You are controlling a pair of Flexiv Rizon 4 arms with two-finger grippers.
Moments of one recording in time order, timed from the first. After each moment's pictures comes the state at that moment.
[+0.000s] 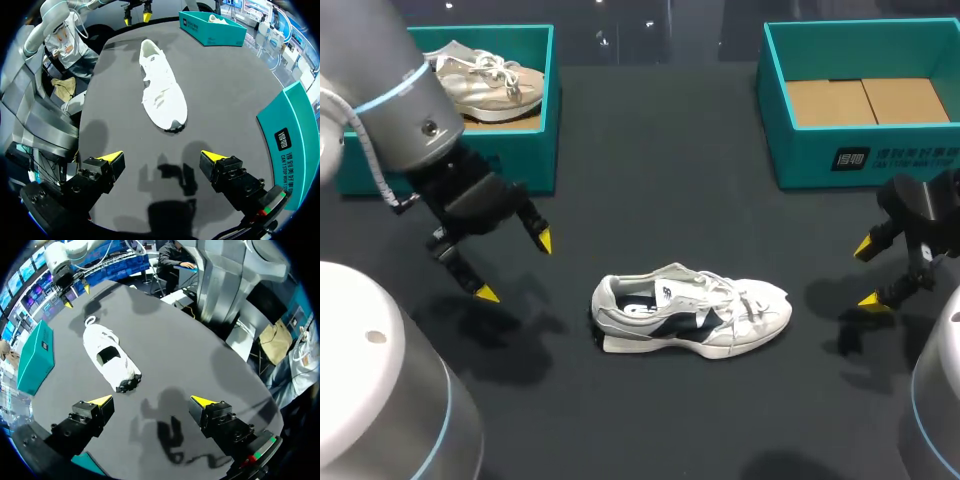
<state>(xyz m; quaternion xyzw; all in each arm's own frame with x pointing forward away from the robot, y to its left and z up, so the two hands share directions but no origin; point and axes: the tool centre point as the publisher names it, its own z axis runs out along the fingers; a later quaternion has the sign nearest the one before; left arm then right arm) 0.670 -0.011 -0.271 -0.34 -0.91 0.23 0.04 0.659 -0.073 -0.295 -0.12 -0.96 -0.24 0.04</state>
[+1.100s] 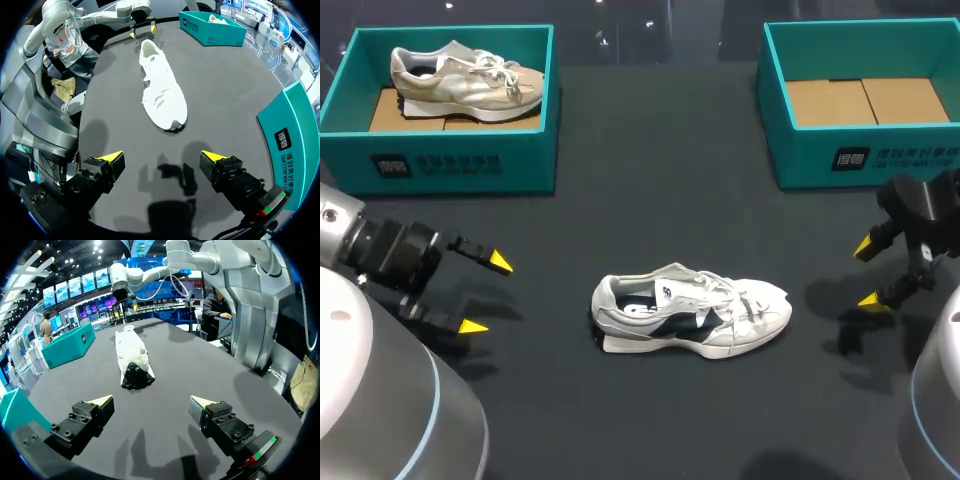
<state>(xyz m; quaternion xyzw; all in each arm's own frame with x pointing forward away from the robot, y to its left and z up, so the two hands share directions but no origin) 0.673 0.029 -0.349 -0.15 -0.85 0.50 0.01 0.659 -0.073 -0.295 -0.12 -0.96 -0.24 0.04</state>
